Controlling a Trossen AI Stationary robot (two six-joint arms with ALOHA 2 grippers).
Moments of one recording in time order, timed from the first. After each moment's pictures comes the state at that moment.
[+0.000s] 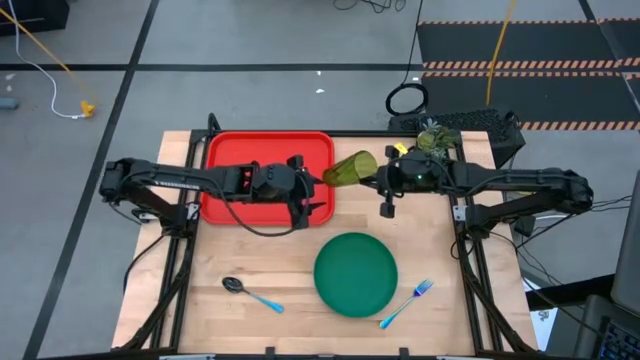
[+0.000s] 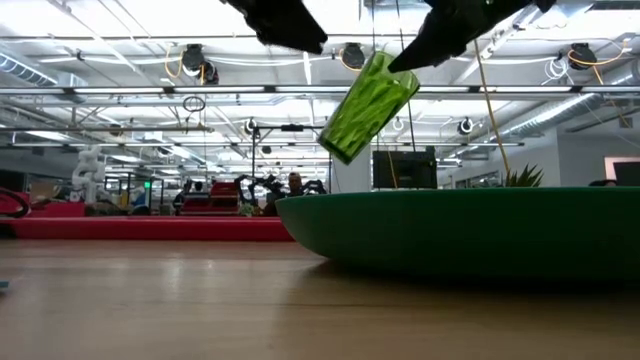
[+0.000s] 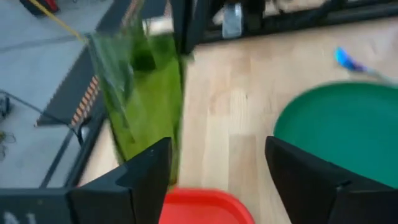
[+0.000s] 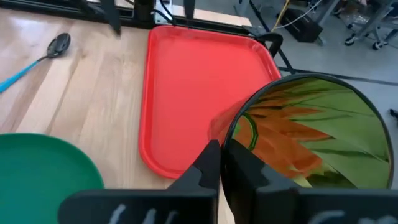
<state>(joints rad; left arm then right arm) 0.00 1.47 1.23 -0.31 -0.19 0.15 -0.14 1.09 0.85 -0.24 0.08 -0.19</state>
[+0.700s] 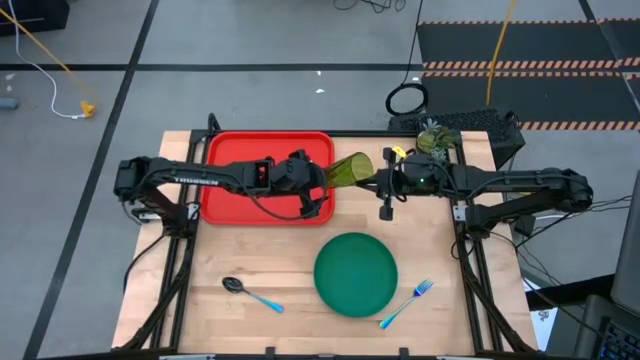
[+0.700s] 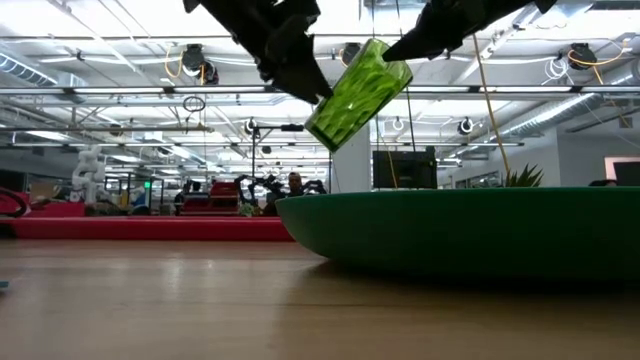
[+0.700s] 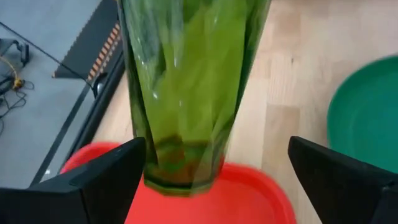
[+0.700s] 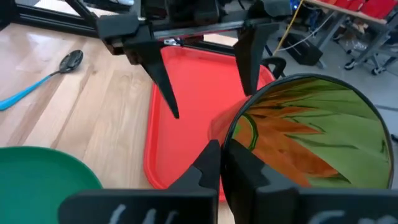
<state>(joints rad) 0.09 1.58 1.23 -0.31 -0.24 0.10 -0.11 1.09 0.83 -0.15 0.07 -0.23</state>
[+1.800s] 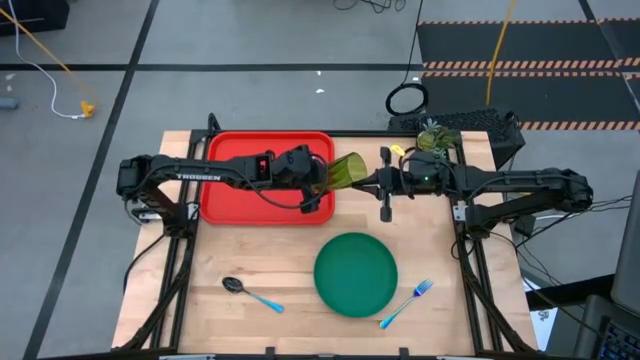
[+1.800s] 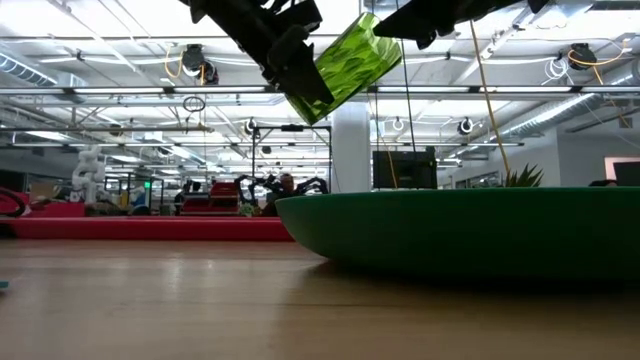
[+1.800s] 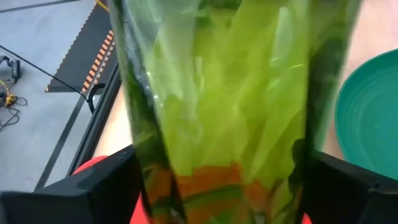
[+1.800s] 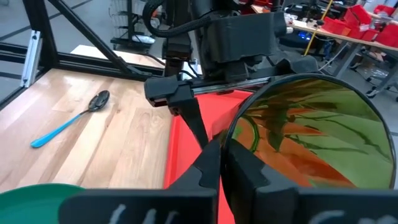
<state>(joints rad) 0.15 1.59 1.23 -0.29 -0.16 0.20 -0.11 1.09 0.83 -0.02 -0.03 -0.19</state>
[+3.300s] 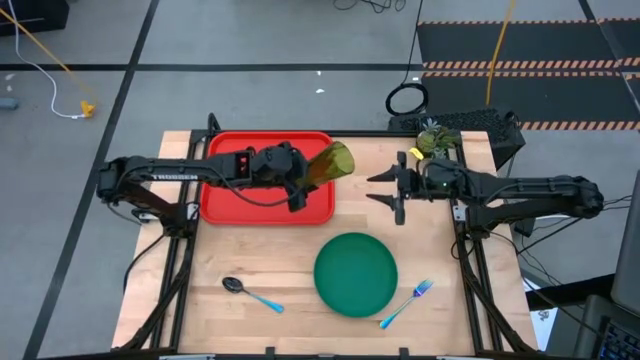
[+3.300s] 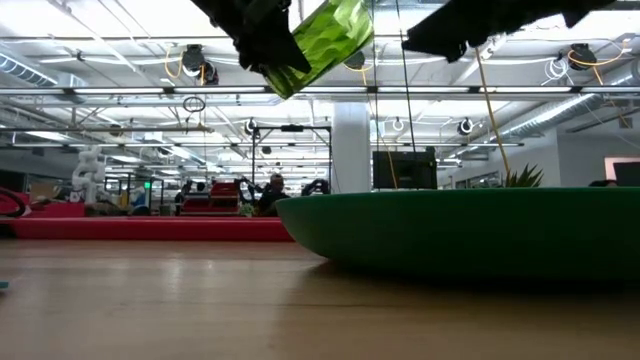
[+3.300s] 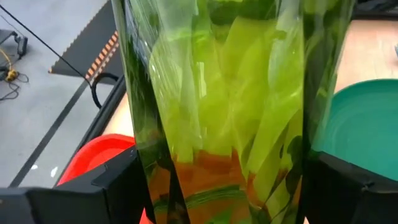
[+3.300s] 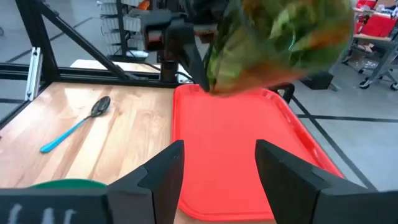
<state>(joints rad) 0.13 1.43 1.19 -0.37 -0.19 0.04 -0.11 0.90 0.63 0.04 0.00 -0.10</state>
